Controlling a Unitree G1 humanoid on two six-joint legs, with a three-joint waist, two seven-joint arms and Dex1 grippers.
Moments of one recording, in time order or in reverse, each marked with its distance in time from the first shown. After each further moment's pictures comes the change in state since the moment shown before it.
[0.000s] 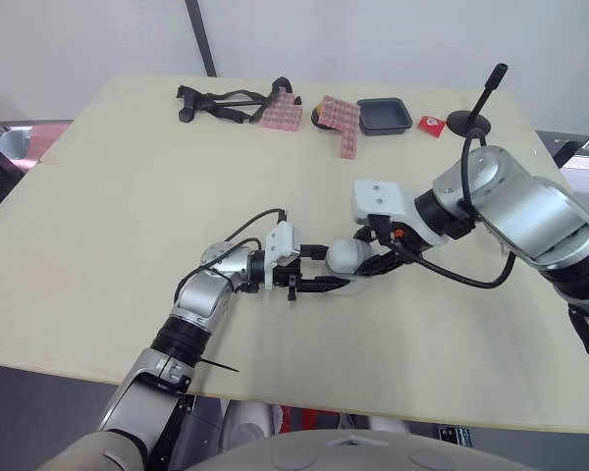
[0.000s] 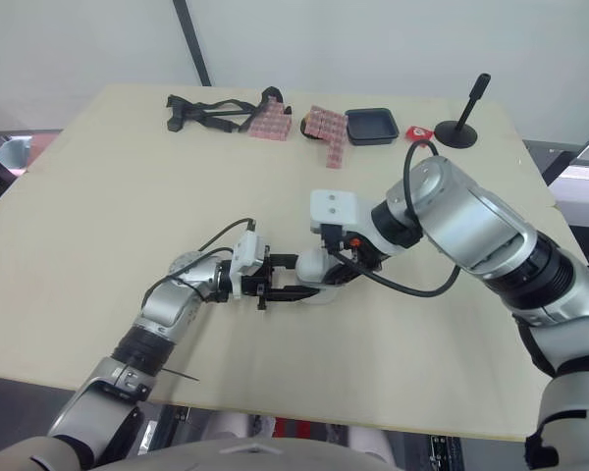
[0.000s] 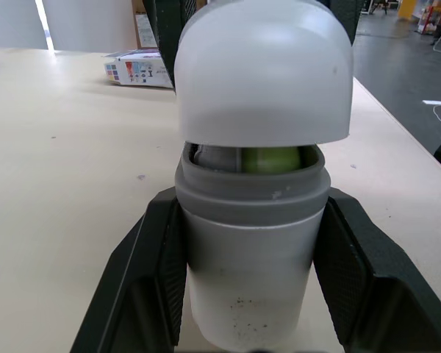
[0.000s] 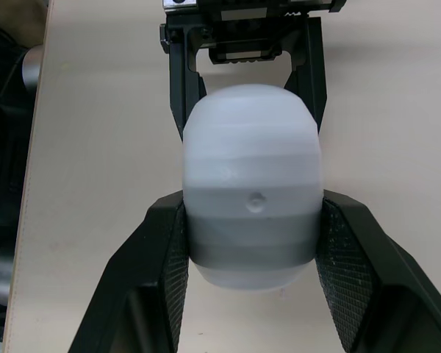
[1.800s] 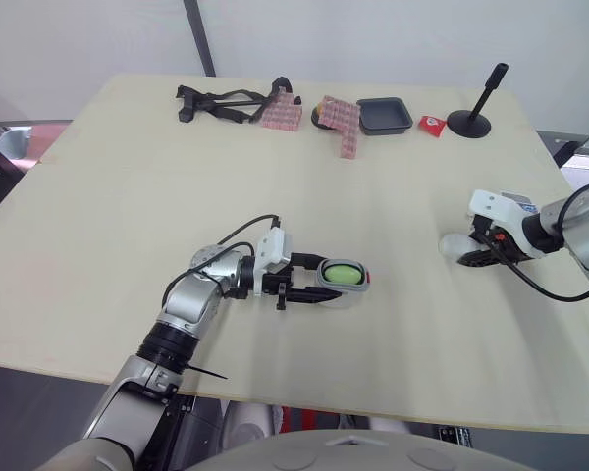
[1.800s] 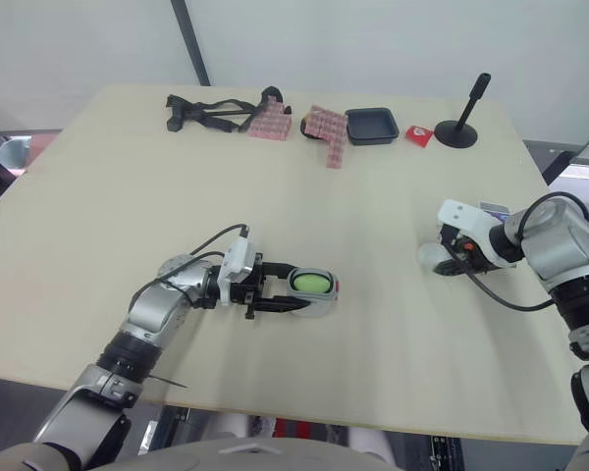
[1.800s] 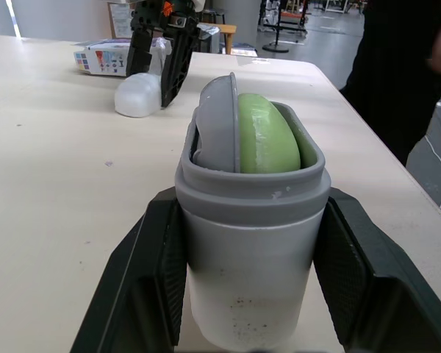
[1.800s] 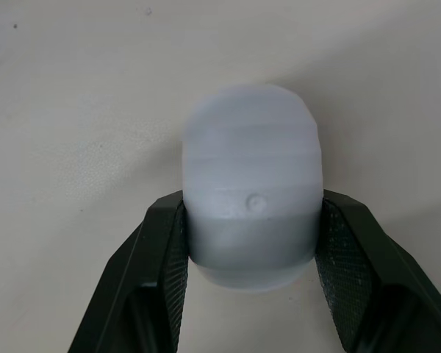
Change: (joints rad) left arm 0.041 0.061 -0.001 -0.080 -0.040 0.065 -0.064; right arm 0.351 -0.165 -0.240 0.728 -0.274 -0.566 -0.055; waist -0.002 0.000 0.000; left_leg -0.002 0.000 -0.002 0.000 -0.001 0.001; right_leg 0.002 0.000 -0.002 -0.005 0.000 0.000
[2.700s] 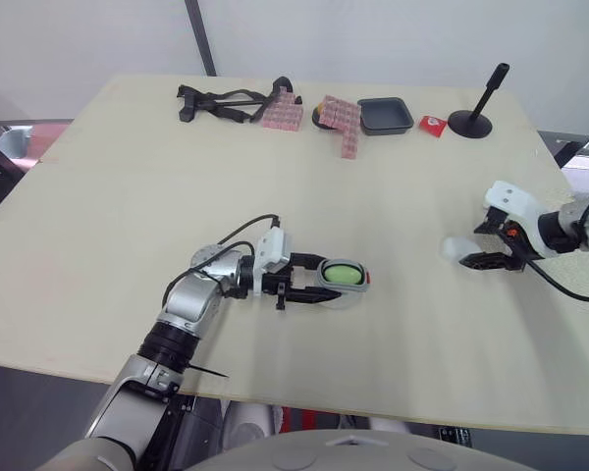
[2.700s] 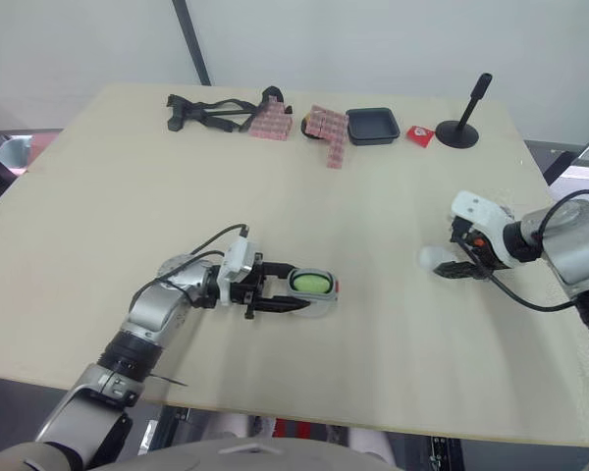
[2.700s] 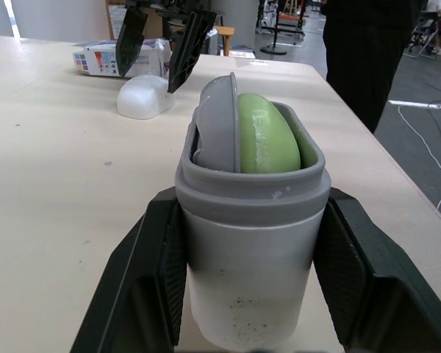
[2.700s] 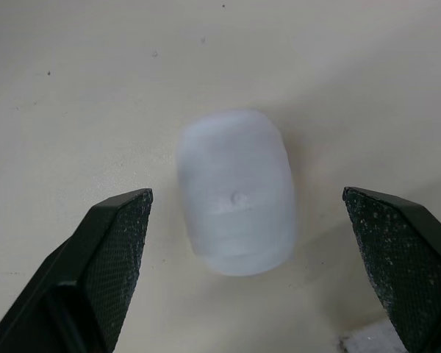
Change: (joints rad) left arm -0.003 -0.006 0.005 0.008 0.000 -0.001 -0.023; right arm 0.054 -0.062 -0.061 -0.107 0.133 0.092 -0.051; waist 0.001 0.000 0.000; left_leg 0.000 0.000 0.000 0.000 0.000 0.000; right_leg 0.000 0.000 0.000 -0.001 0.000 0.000
